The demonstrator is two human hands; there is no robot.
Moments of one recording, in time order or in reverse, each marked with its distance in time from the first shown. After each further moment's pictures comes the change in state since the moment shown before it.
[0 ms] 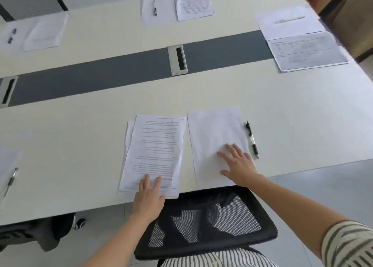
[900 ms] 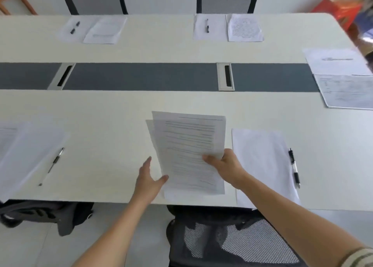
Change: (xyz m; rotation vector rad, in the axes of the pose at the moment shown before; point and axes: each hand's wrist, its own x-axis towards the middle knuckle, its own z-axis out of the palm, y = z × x) left_hand 0.002 -0.115 -0.078 -0.990 0.271 -0.161; right_hand 0.012 -0.206 -0.086 1.139 0.013 -0.034
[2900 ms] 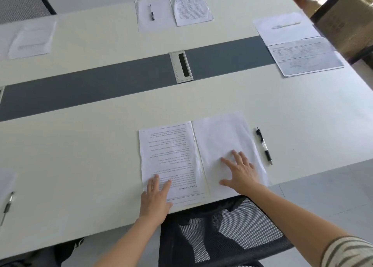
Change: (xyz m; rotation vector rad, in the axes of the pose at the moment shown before) left_hand 0.015 -0.005 0.096 1.087 -0.340 0.383; right_hand 0.000 0.139 -0.097 -0.997 0.106 0.223
